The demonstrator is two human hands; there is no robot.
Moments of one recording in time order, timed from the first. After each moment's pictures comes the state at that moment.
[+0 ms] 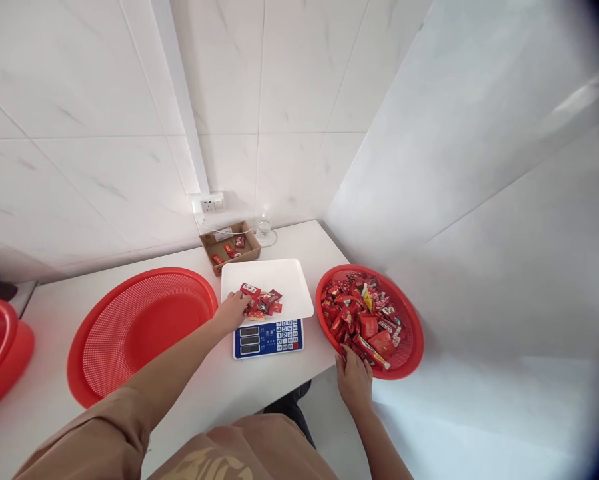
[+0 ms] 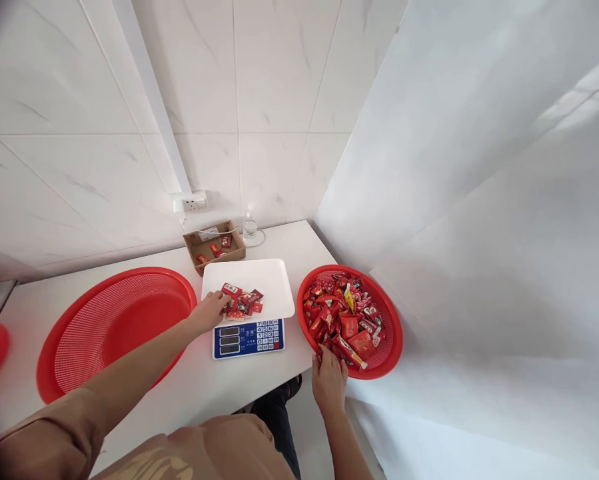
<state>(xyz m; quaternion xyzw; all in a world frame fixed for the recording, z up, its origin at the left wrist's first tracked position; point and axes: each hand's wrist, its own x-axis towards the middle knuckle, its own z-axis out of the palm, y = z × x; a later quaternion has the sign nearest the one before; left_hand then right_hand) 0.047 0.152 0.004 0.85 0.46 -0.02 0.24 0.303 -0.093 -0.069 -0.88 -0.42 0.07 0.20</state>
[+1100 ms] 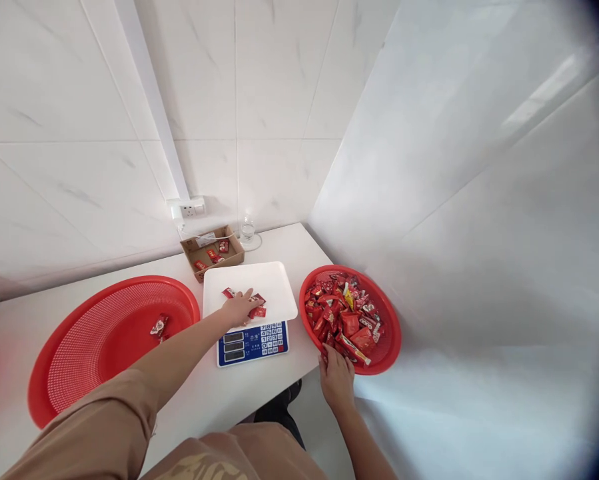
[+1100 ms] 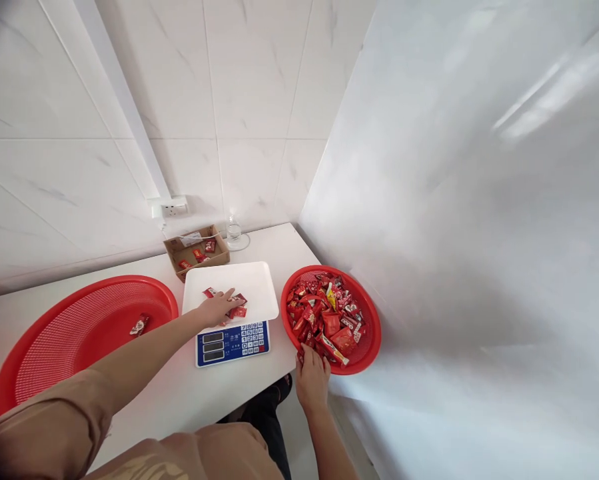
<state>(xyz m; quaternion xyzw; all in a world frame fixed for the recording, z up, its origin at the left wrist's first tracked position) 0.107 0.163 0.008 0.89 0.35 -0.15 0.25 0.305 -0.097 -0.072 -0.86 -0.47 0.02 0.20</state>
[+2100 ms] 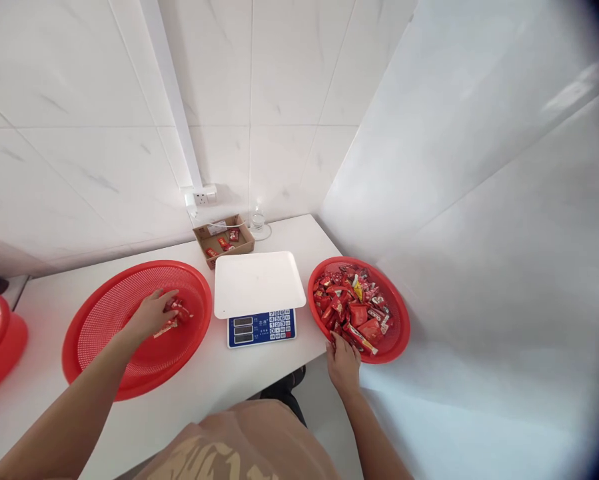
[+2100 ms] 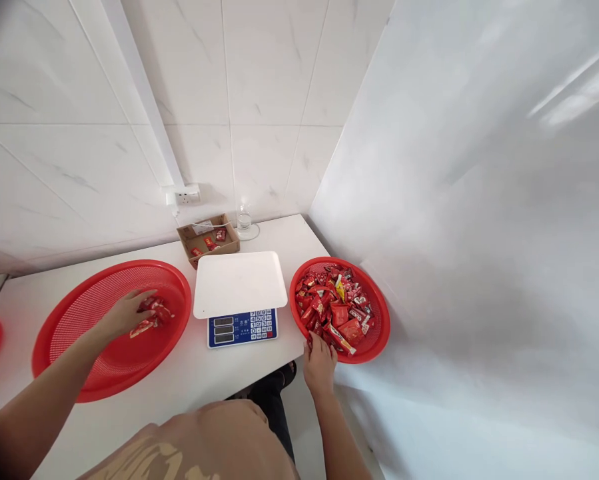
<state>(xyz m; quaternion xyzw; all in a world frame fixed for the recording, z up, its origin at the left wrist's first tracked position) -0.100 0.159 0.036 0.74 0.62 0.04 0.25 0.309 -0.096 -0.072 -0.86 -0.45 0.04 0.24</state>
